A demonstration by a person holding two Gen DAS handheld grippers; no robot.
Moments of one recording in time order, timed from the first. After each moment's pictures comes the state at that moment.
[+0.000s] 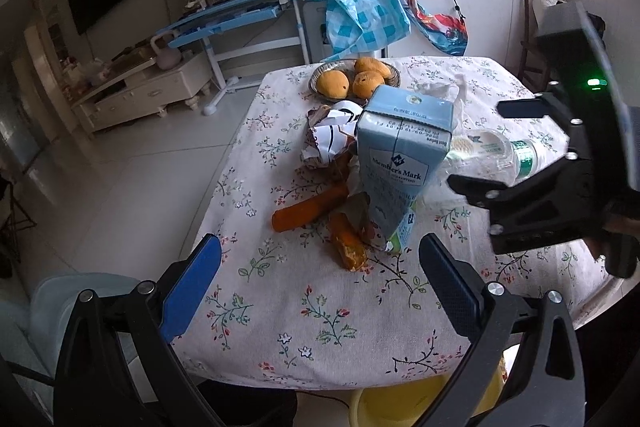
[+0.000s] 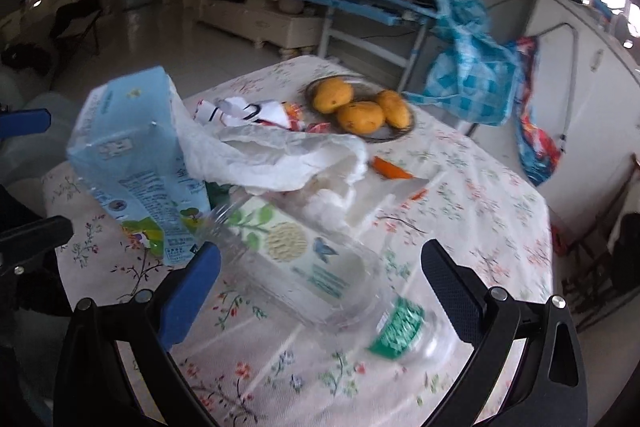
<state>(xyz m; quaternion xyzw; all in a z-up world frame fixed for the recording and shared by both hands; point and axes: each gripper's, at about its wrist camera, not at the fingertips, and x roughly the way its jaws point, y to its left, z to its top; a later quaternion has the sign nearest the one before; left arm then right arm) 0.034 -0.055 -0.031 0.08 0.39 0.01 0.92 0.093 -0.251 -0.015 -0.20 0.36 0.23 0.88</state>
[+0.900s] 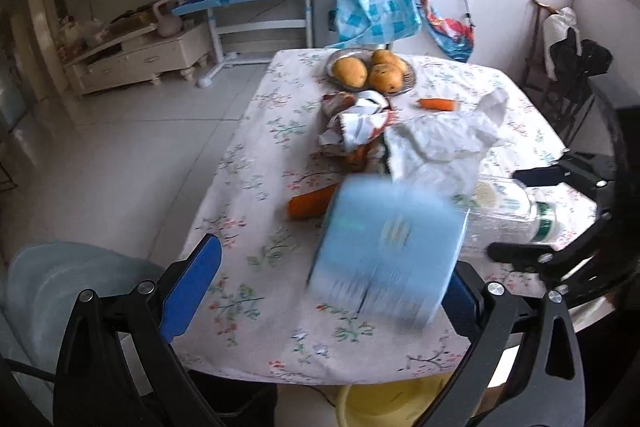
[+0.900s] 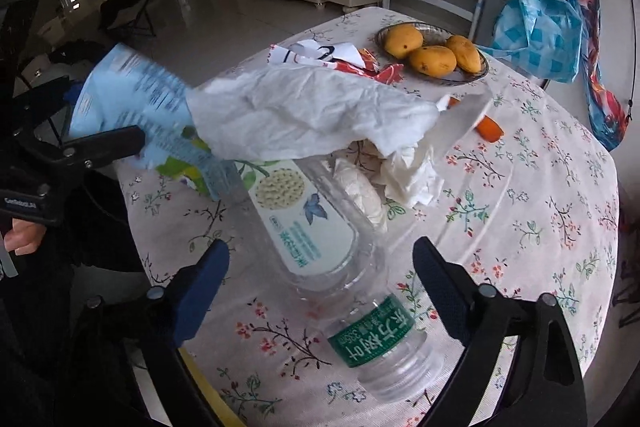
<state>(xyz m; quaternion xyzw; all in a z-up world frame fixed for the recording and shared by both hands) 0.047 -0.022 -0.035 0.01 0.41 -0.01 0.91 0.074 -0.262 -0.023 -0.16 0.45 0.33 0.81</state>
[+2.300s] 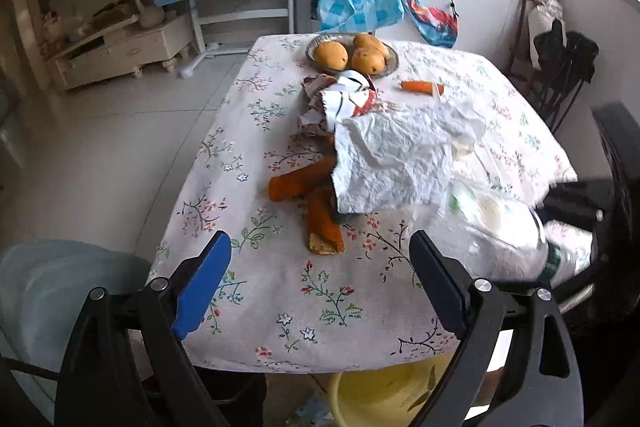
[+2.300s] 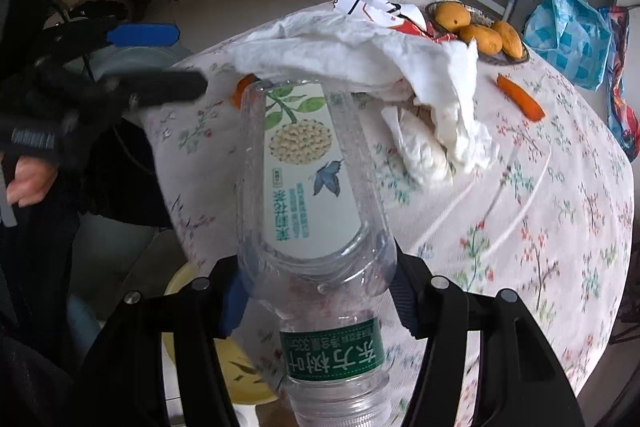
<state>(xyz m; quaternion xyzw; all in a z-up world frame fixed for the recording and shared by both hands) 0.036 -0.018 -0.042 0.00 0.43 -0.04 0.90 0.030 -0.262 -0.033 -0.19 0.48 0.36 0.78</state>
